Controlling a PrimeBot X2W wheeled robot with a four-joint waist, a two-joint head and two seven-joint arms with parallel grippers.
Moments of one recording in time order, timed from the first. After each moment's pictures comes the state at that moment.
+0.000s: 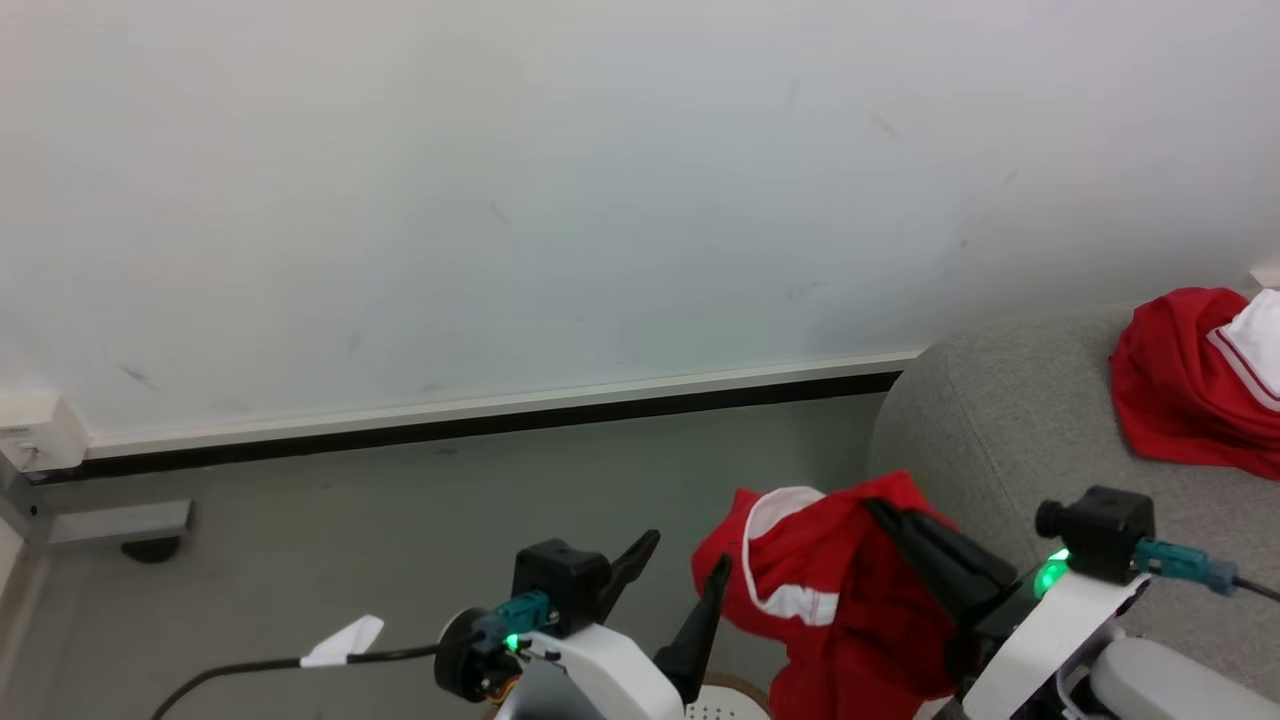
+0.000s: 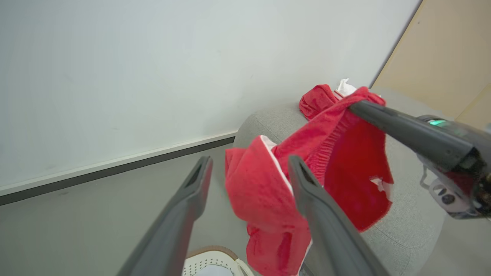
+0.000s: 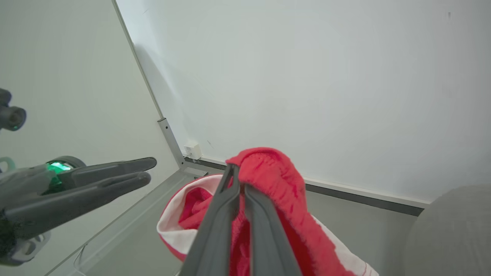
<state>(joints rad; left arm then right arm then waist) -0.31 0.19 -0.74 0.06 -0.55 0.22 0.05 -0.57 -0.52 1.06 0.22 1.12 0.13 -0.26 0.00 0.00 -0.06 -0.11</state>
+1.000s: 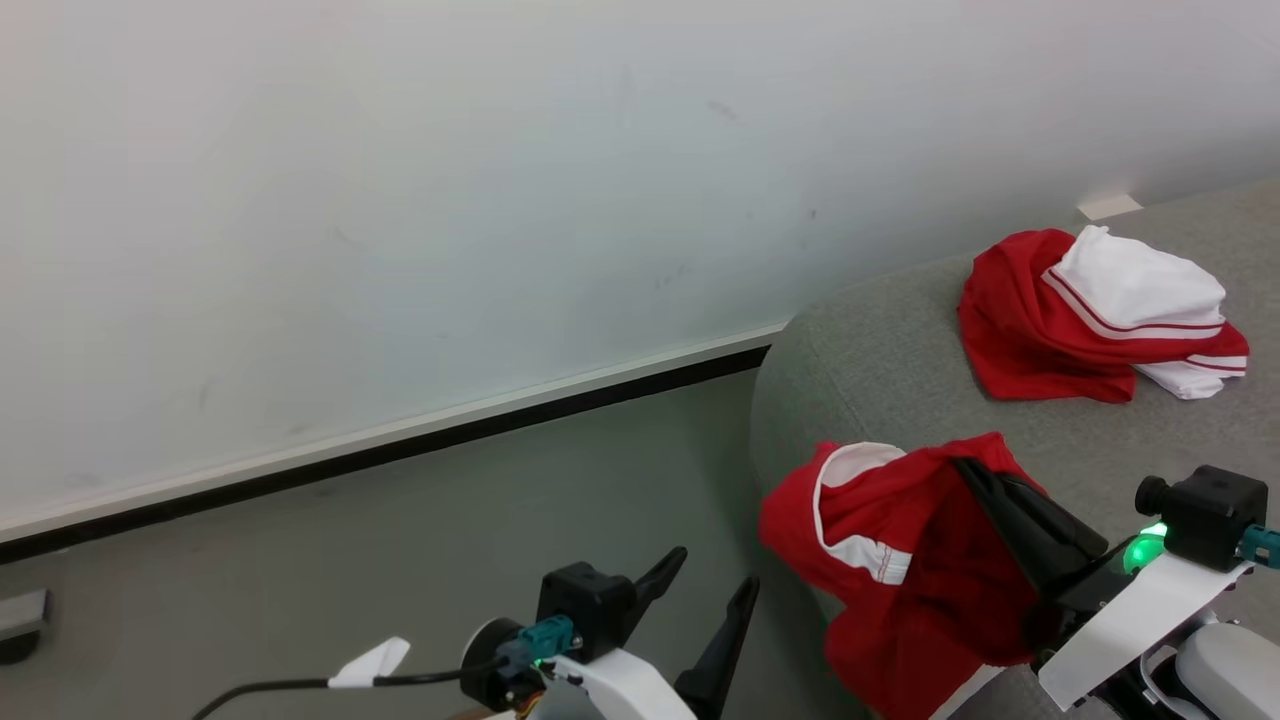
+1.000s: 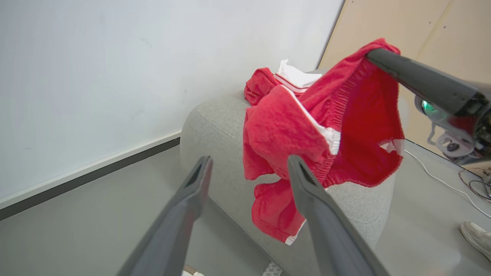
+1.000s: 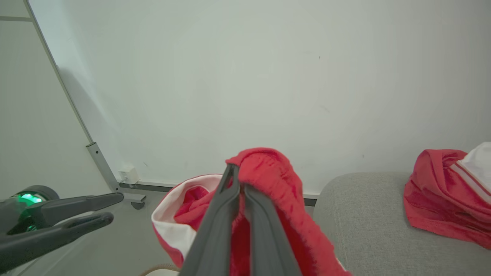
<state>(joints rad) -0.32 0.17 -0.79 0.13 -0.54 0.17 -0.03 -0.51 -0.62 0.88 0.18 1.05 0.13 -0.26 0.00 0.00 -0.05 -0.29</state>
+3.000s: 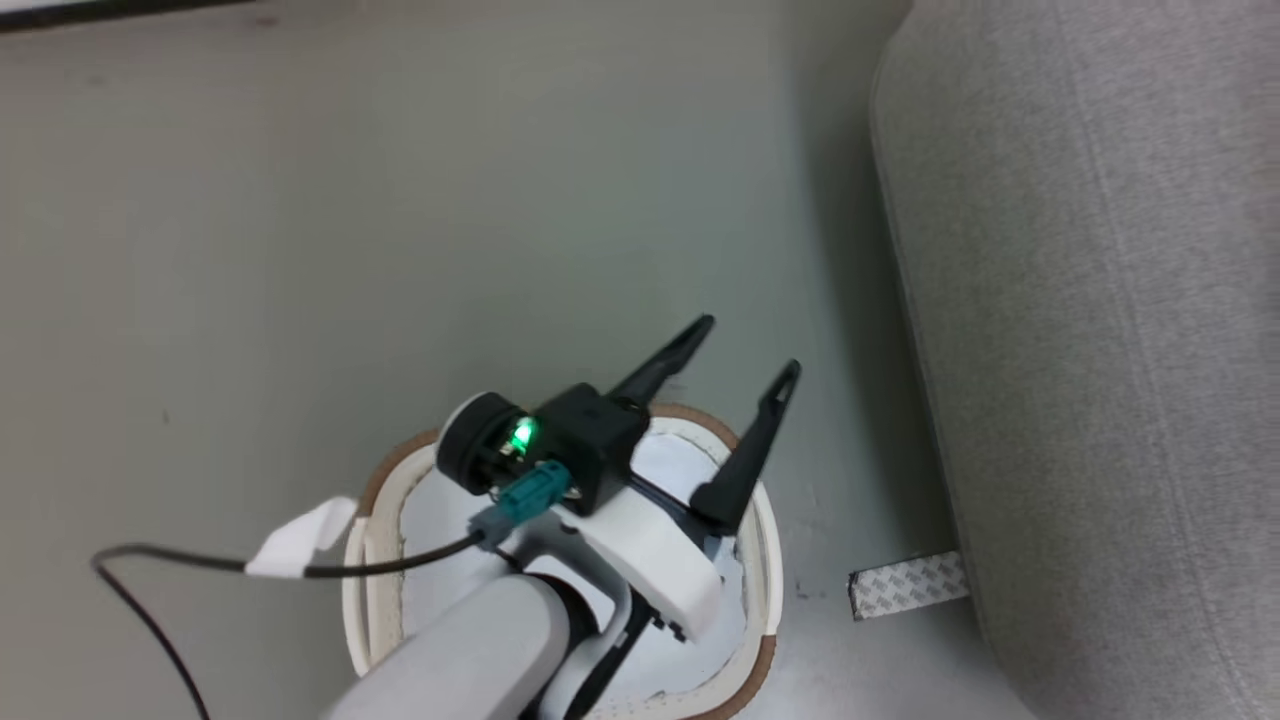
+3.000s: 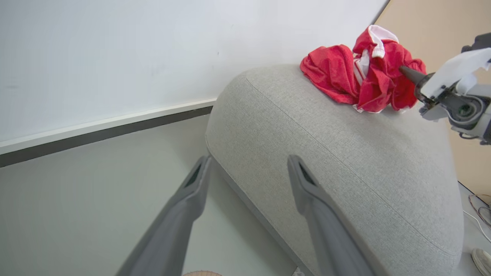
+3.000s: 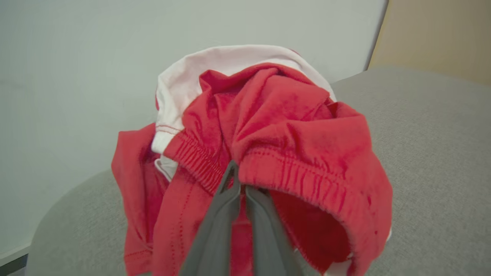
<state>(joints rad) -0.60 0.23 -0.78 -0.07 -0.43 0.18 0.03 -0.91 -0.42 -0.33 0.94 0.45 0.13 -0.26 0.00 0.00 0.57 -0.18</state>
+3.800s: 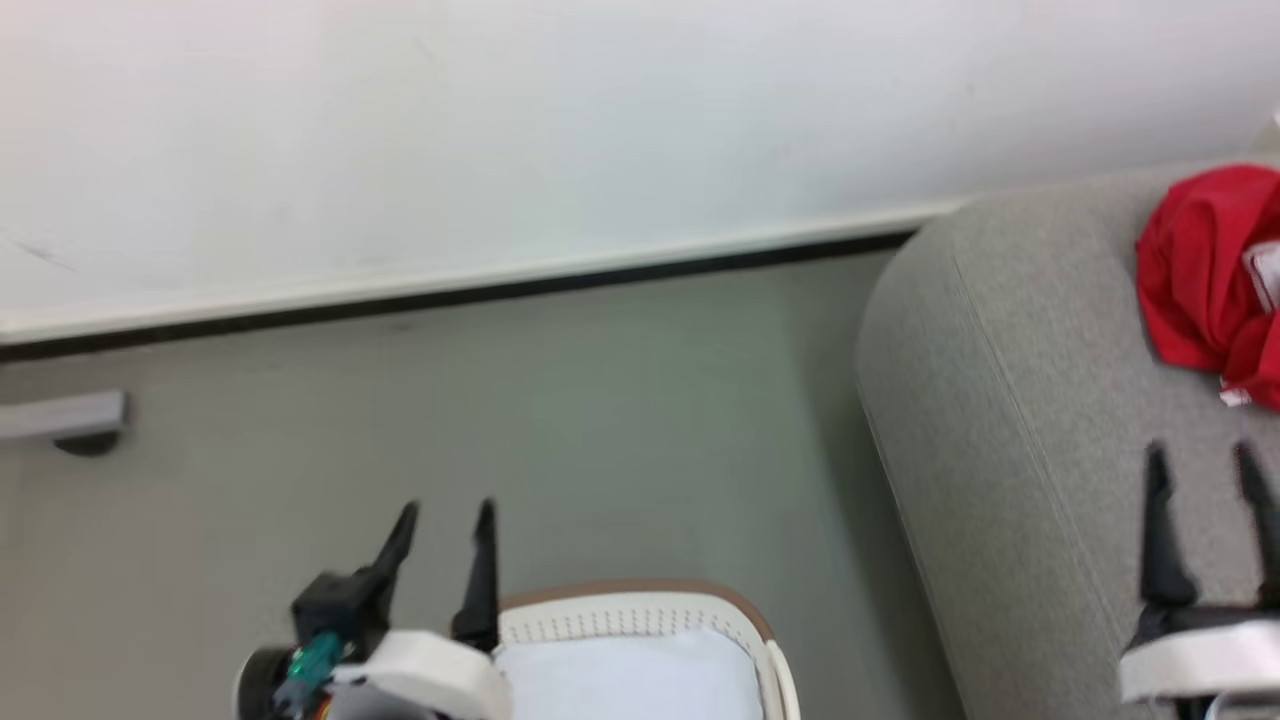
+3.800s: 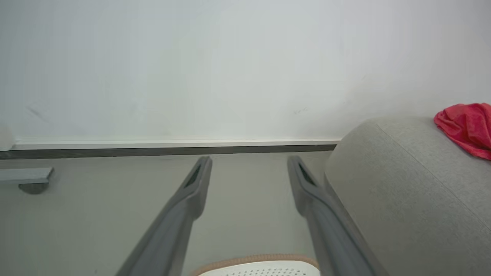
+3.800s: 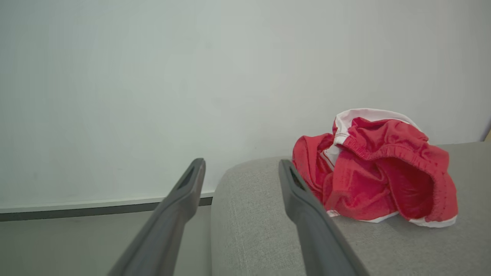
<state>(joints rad) -0.25 0.26 -0.52 0.21 -0.50 0.32 -0.26 -0.20 -0.11 -0.14 0.24 0.20 0.13 -0.26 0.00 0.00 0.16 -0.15</state>
